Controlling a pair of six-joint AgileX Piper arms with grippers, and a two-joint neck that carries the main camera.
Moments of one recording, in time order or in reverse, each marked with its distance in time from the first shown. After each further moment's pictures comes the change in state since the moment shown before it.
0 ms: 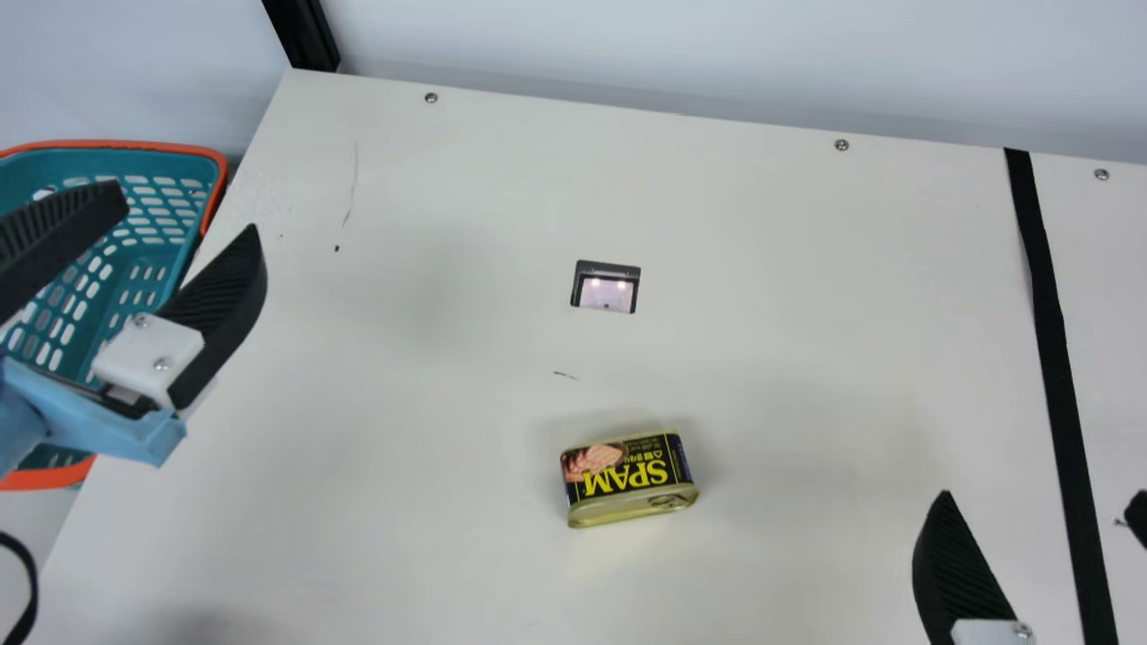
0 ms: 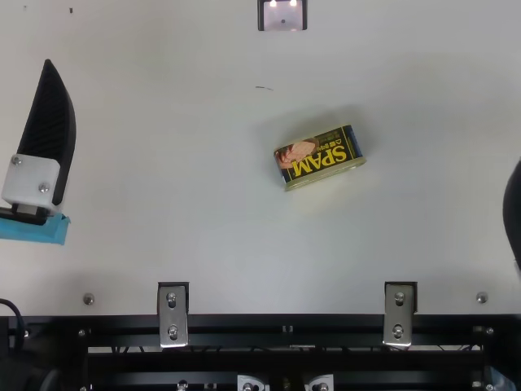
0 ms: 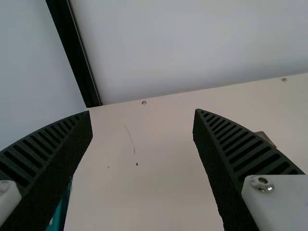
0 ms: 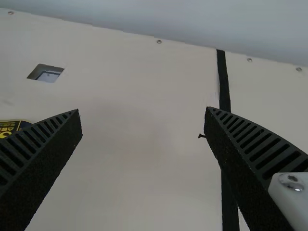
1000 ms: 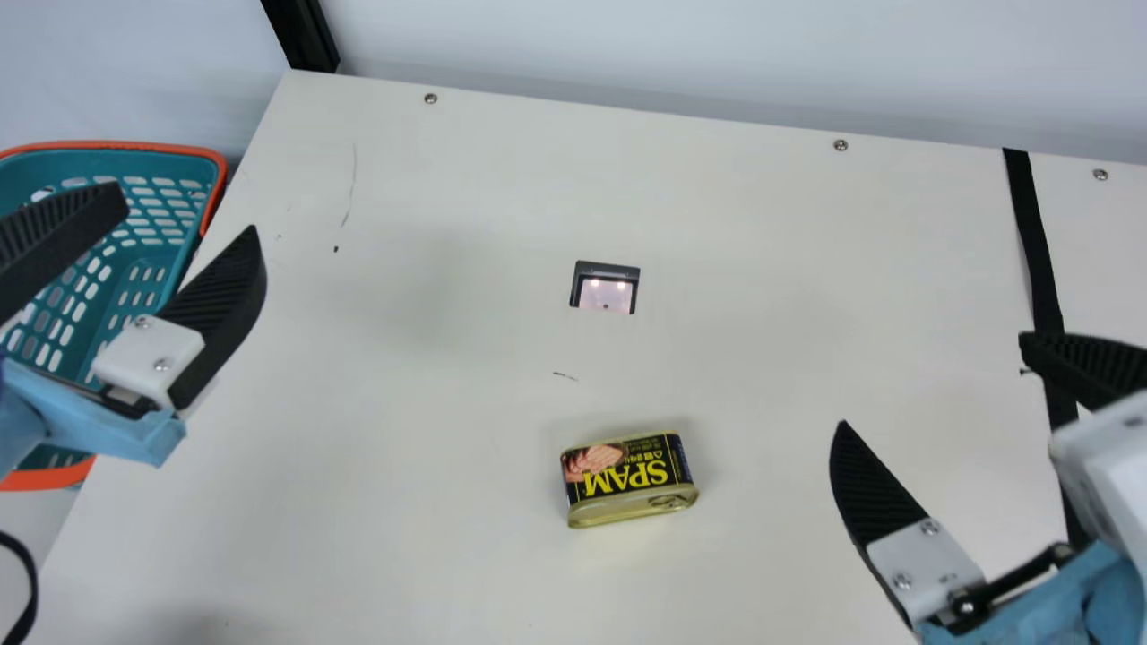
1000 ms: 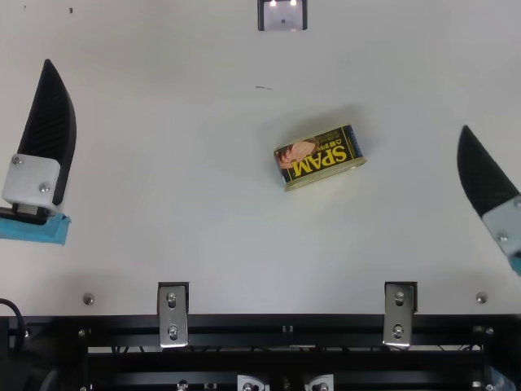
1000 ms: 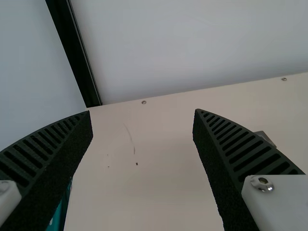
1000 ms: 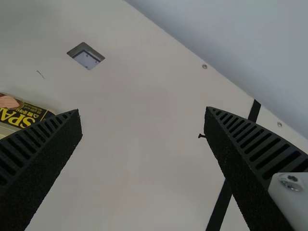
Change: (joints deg) left arm 0.0 0.0 0.0 0.0 0.0 0.0; right arm 14.0 23.2 -17.0 -4.3 1.9 -11.5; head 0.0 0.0
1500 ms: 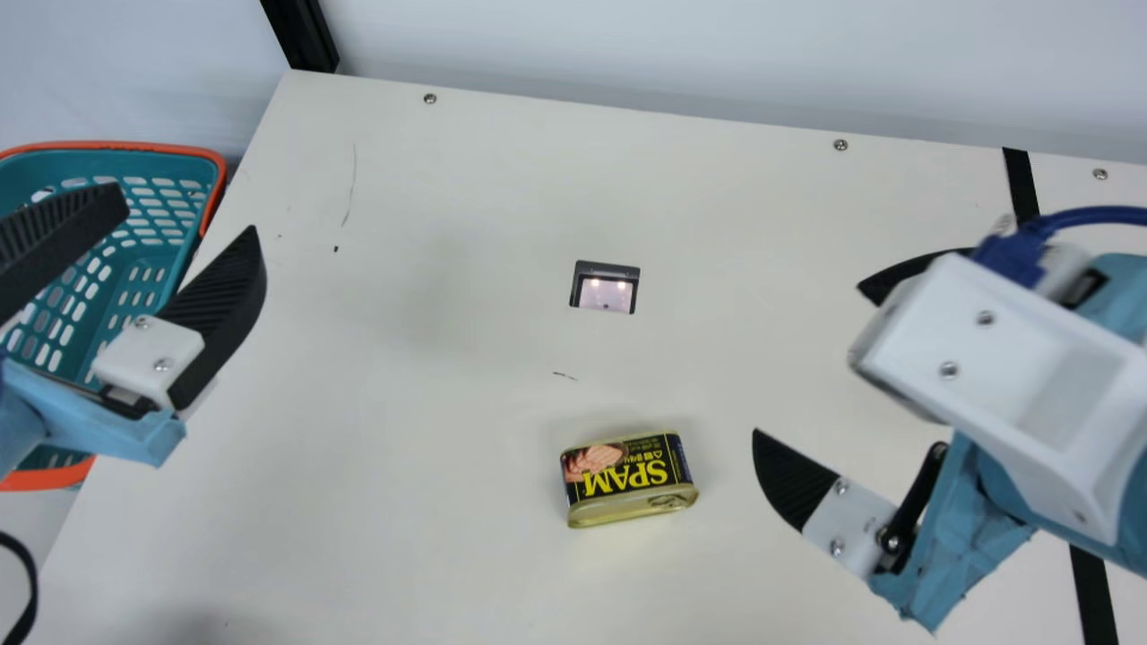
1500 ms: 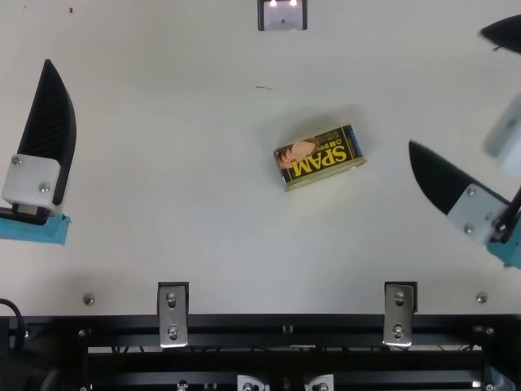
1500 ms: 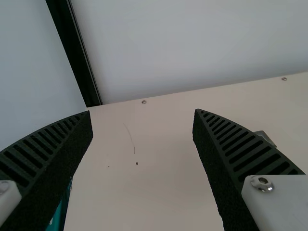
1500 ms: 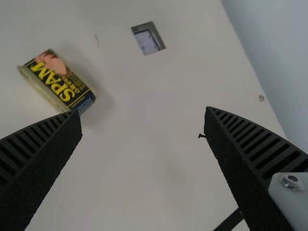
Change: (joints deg) left arm 0.0 0.0 0.0 0.0 0.0 0.0; right arm 1.3 17.5 -14.9 11.2 14.9 -29.6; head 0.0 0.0
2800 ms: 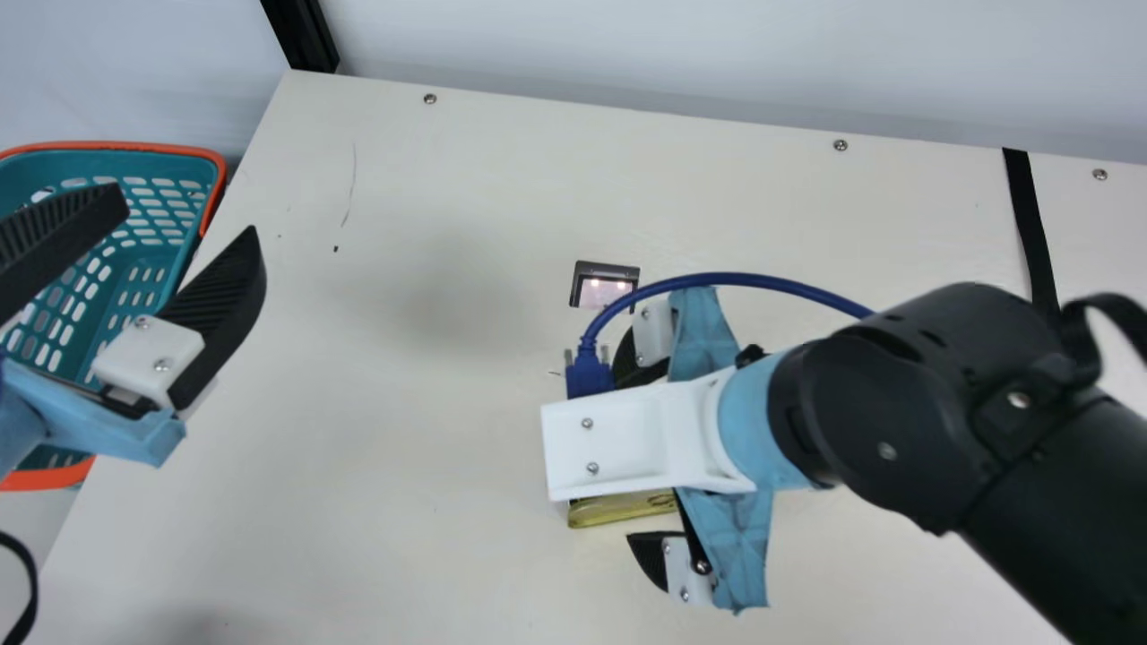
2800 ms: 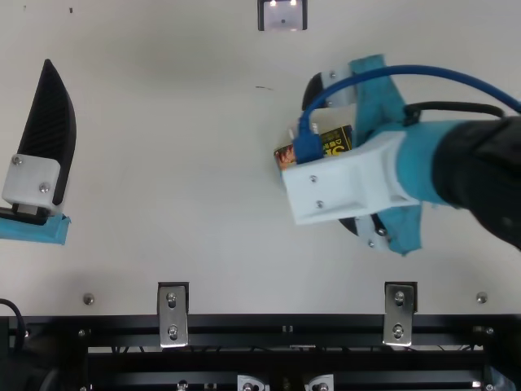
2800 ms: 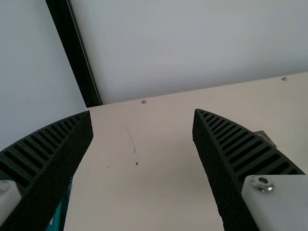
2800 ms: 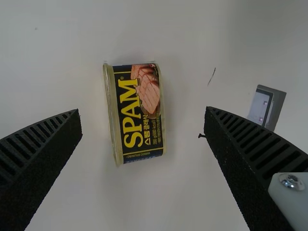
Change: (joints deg) left arm 0.0 0.0 0.0 0.0 0.0 0.0; right arm 19.2 24.6 -7.2 -2.4 1.7 -16.9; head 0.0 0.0
